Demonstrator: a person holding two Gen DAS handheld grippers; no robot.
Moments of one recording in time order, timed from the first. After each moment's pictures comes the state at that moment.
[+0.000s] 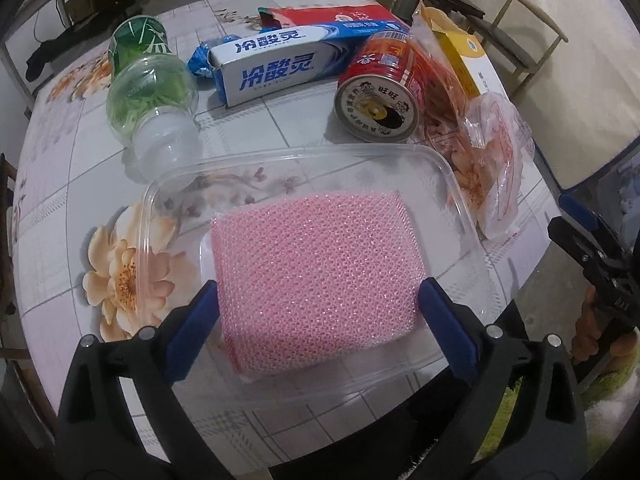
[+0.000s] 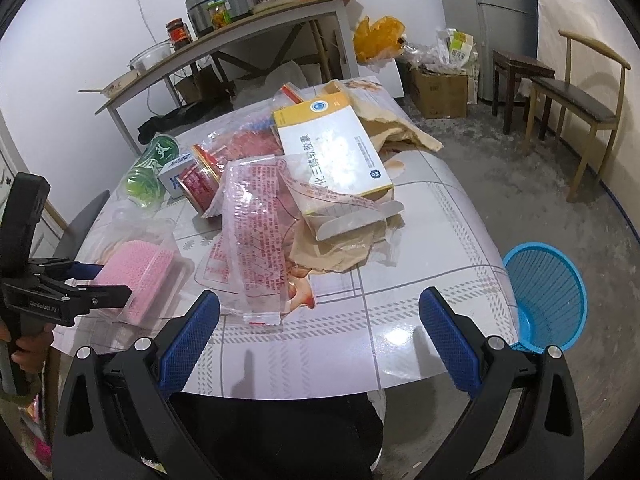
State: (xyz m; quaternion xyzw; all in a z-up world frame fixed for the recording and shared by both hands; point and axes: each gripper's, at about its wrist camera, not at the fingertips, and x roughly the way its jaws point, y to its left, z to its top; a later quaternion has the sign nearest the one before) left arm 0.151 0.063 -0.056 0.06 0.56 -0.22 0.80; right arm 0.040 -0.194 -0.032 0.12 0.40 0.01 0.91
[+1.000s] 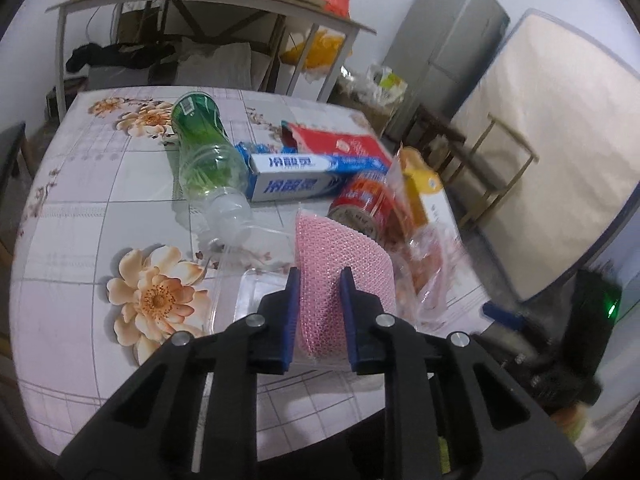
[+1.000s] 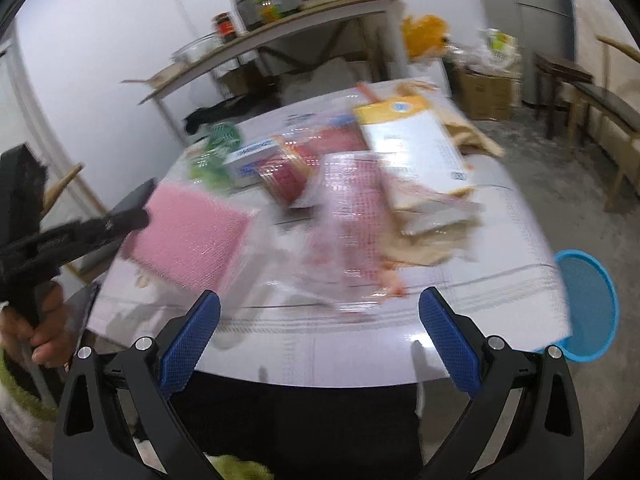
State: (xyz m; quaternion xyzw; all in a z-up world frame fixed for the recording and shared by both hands) left arm 0.106 0.122 0.002 -0.12 0.39 -0.23 0.88; right arm 0.030 -0.138 -0.011 0.12 0.39 0.12 0.91
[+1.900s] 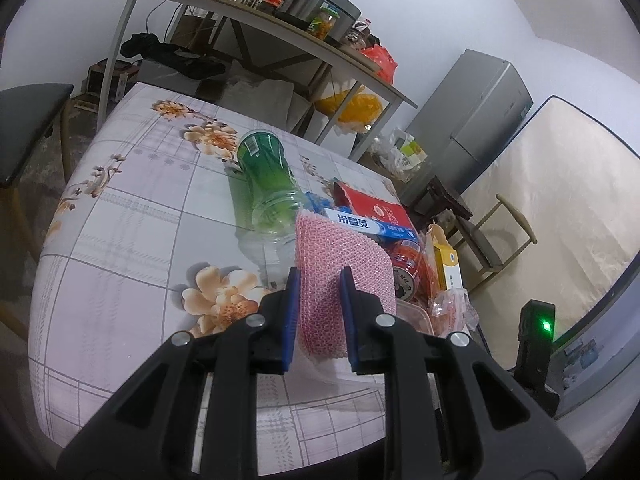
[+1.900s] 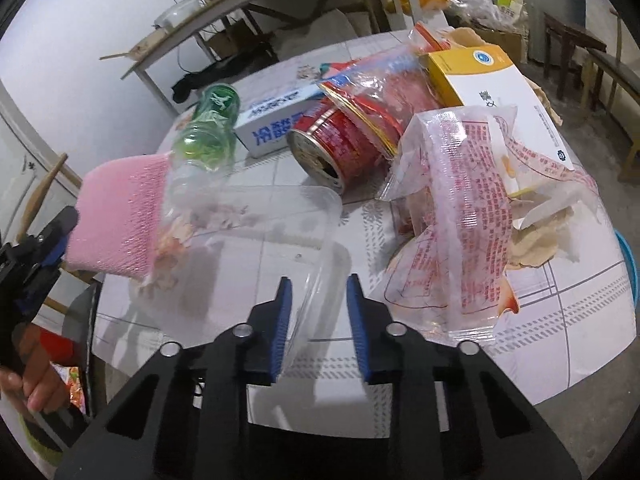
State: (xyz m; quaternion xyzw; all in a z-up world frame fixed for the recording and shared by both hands) left arm 0.100 0.209 0.003 -0.22 0.33 -0.18 0.90; right arm 0.094 -0.085 -0.038 0.14 0.48 0.09 0.86
